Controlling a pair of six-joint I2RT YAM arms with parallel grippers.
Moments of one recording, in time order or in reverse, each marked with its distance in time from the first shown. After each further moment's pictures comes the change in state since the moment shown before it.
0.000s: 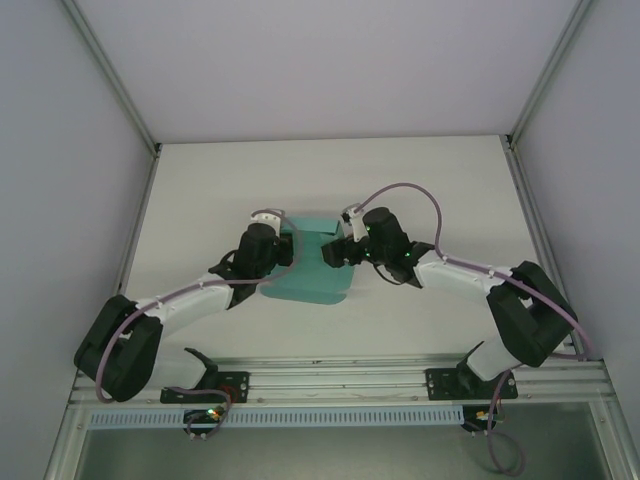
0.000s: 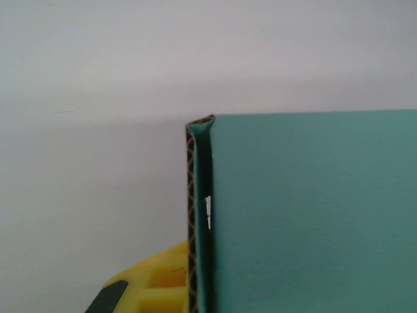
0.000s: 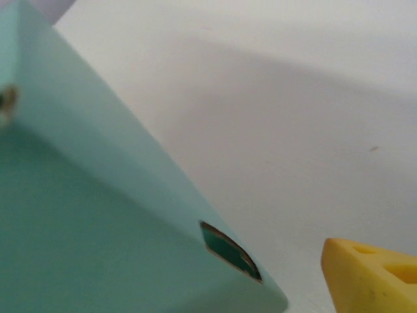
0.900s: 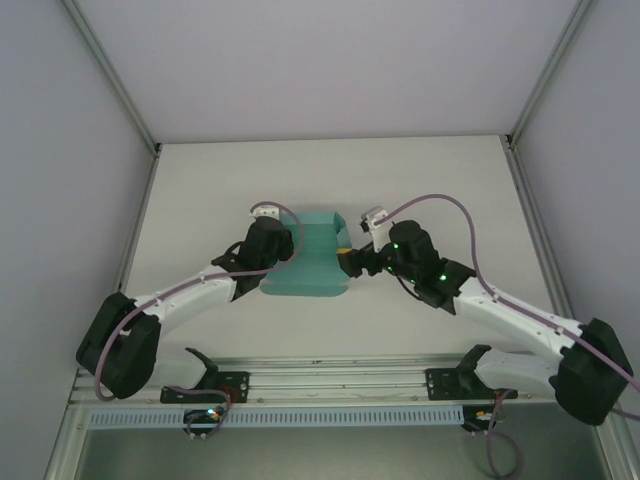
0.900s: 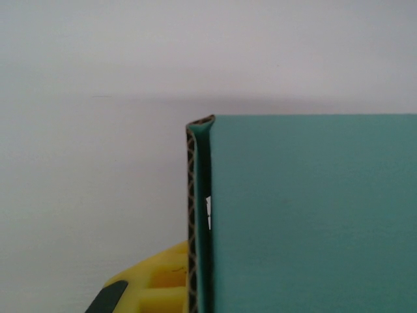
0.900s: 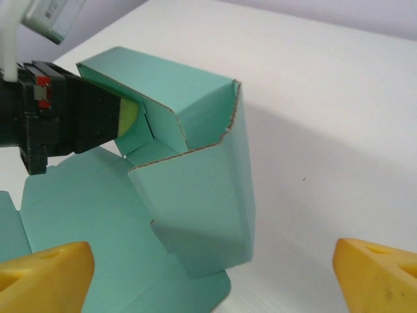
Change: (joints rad) left arm -0.026 0.021 0.105 -0.182 -0.112 -0.101; right arm 0.036 -0.419 -0.114 -0.152 0.122 -0.151
